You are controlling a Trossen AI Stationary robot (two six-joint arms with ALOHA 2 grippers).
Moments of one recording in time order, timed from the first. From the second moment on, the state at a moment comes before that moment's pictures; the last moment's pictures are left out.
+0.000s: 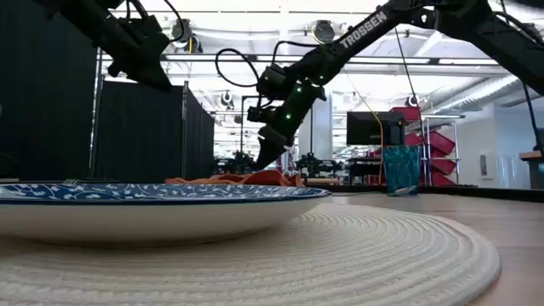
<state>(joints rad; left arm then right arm) 0.48 0.78 0.67 -0.41 -0.32 -0.10 -0.48 2.23 1.76 -0.50 -0.08 -0.38</state>
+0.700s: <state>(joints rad) 0.48 0.78 0.67 -0.41 -0.32 -0.07 -0.48 2.29 1.76 -0.50 -0.10 -0.41</state>
